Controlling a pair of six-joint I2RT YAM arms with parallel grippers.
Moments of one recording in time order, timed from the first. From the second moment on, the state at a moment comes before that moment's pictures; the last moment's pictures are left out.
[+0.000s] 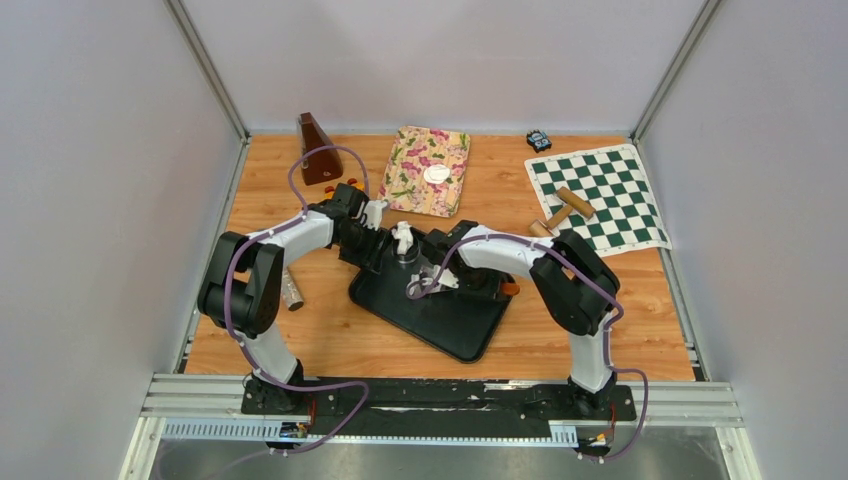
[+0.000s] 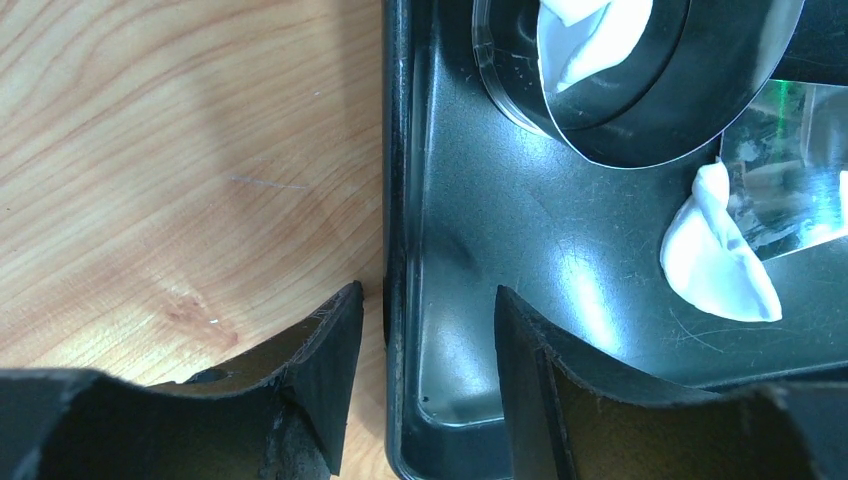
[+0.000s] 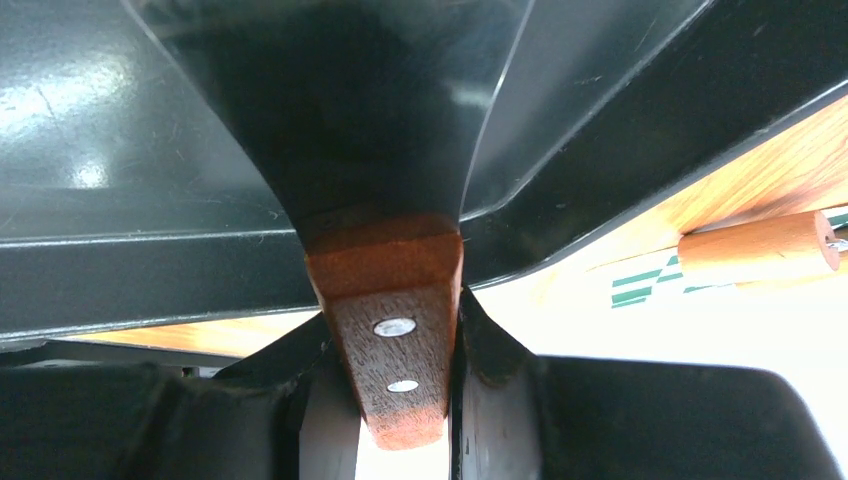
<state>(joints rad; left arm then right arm) -0.34 1.72 1.03 -0.51 0.26 0.04 0.84 1.96 1.33 -1.14 0.33 -0.47</state>
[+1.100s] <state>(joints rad) -0.29 1.72 1.03 -0.51 0.25 0.04 0.88 1.85 1.28 -0.88 0.62 -0.60</state>
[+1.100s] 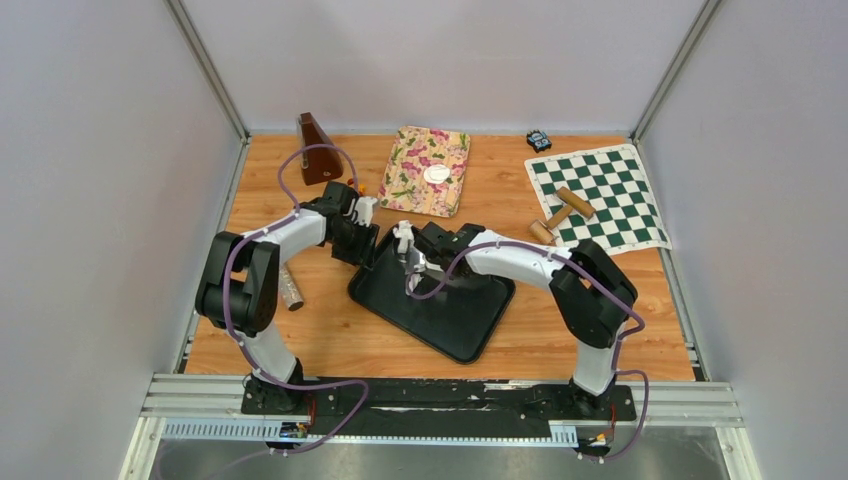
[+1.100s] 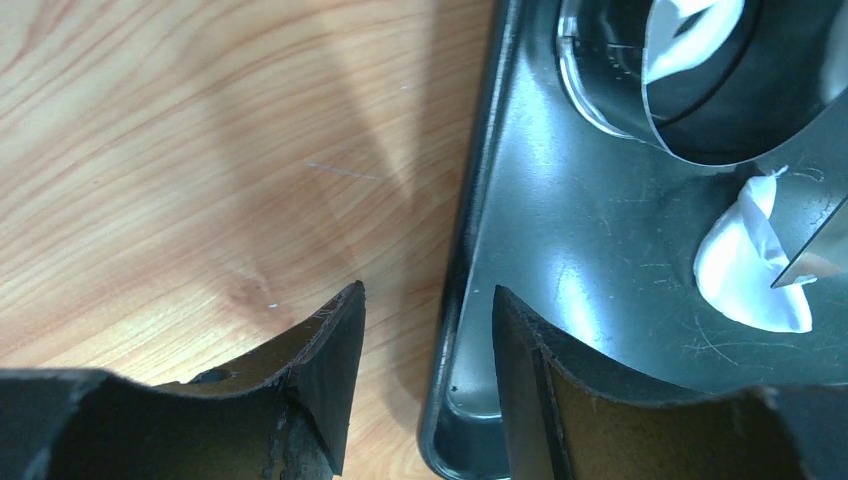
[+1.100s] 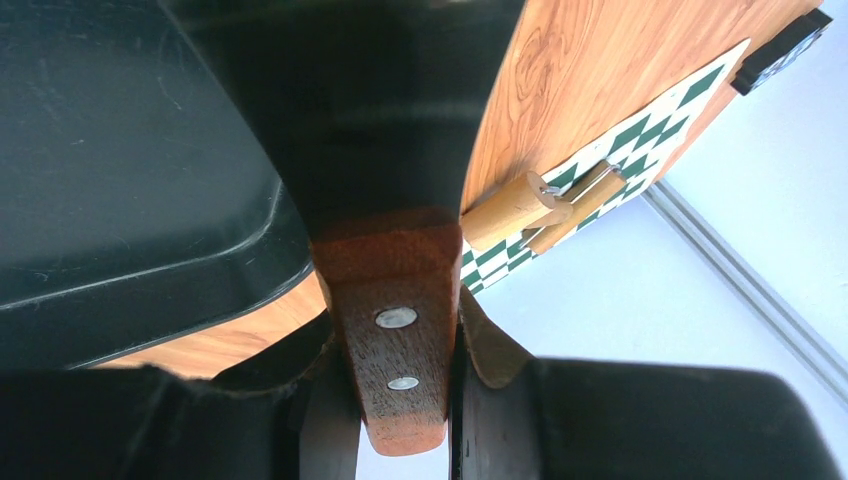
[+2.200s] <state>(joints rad) -0.28 1.72 1.03 -0.50 0.25 0.04 0.93 1.68 1.14 -0.86 0.69 -0.67</state>
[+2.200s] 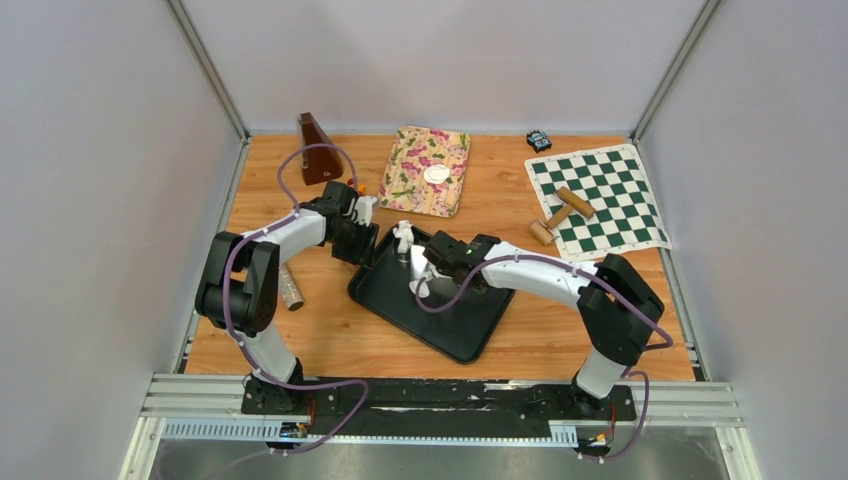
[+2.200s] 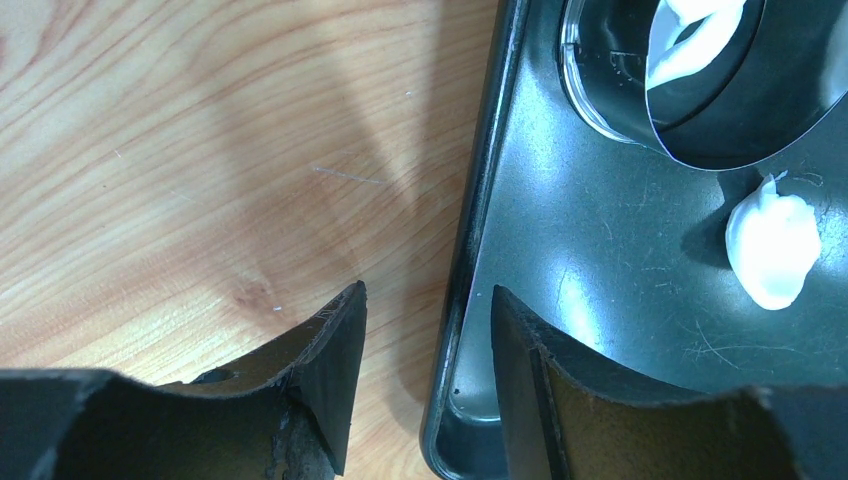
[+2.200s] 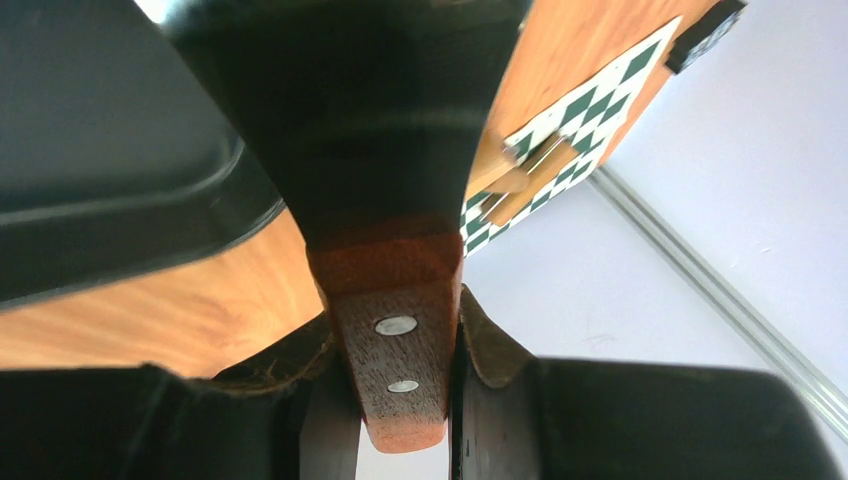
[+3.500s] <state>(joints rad) -0.27 1.67 1.07 -0.54 0.33 0.04 0.78 1.68 1.19 -0.87 0.55 -0.62</state>
